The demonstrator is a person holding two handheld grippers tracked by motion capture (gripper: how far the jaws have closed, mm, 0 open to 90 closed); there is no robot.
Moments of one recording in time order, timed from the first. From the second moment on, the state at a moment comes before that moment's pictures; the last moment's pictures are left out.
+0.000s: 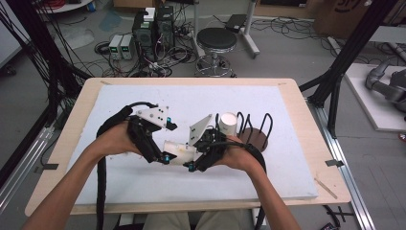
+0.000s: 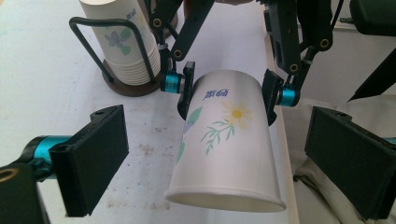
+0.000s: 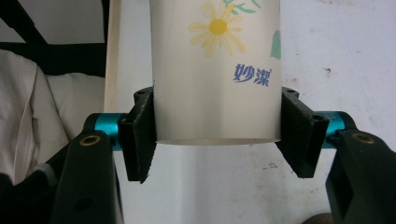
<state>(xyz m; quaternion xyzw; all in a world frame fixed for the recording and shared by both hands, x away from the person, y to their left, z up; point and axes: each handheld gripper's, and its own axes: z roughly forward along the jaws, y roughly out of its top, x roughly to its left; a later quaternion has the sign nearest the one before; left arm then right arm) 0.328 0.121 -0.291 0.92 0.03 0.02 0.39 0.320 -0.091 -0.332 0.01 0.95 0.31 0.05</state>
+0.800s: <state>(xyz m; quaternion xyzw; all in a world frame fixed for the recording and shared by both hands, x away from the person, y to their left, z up) 0.327 0.162 -0.312 0.87 0.05 0.03 0.49 0.318 -0.120 -0.344 0.04 0.92 0.38 0.06</state>
